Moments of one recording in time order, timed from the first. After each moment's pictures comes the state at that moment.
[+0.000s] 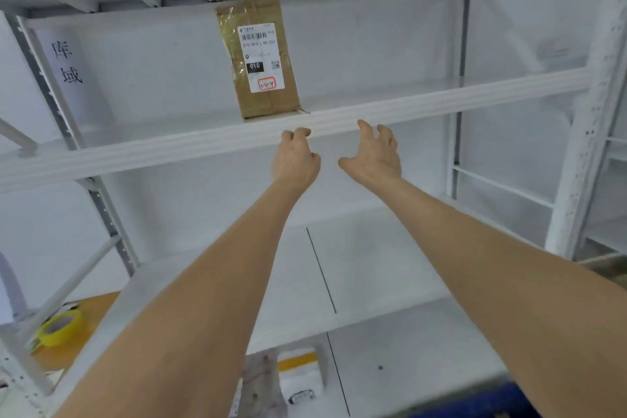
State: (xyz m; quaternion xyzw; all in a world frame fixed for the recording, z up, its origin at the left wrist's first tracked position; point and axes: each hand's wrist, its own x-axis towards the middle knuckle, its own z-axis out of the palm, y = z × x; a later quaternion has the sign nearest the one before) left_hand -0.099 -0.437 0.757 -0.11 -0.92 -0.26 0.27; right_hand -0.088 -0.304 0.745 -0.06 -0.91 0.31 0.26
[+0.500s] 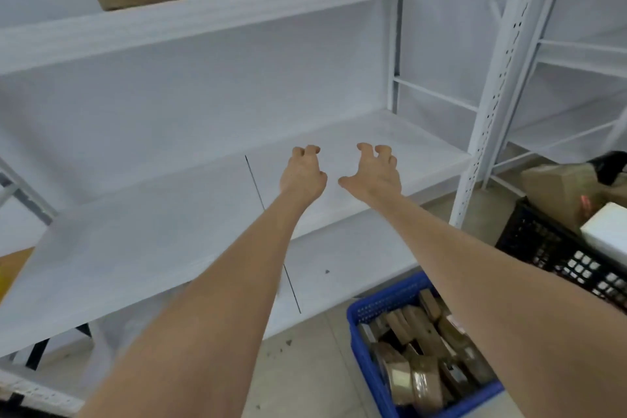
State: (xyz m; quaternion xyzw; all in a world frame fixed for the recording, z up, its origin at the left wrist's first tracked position) left_hand -0.068 -0.311 0.580 -0.16 -0.96 -0.22 0.05; right_hand -0.030 -0.188 0.566 -0.19 -0.93 0.30 0.11
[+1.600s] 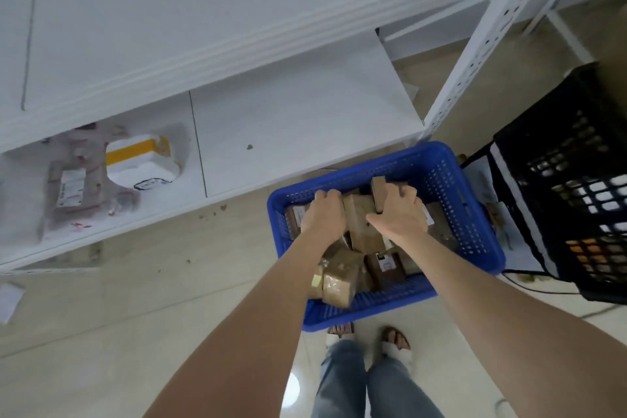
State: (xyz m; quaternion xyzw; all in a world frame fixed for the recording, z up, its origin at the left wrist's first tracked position) left_hand -0.069 -0.051 0.149 -0.04 -0.93 -0.20 -0.31; right_hand -0.041 0.087 0.146 -0.24 -0.91 0.24 -0.25
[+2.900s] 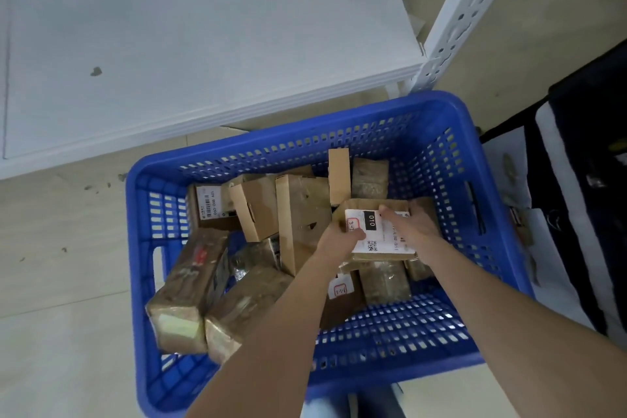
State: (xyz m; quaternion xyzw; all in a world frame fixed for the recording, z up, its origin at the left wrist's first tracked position) left_hand -0.069 0.126 -0.198 0.31 -0.68 -0.49 -0.45; right_hand -0.072 0.274 -0.233 -0.42 -0.75 0.40 -0.32
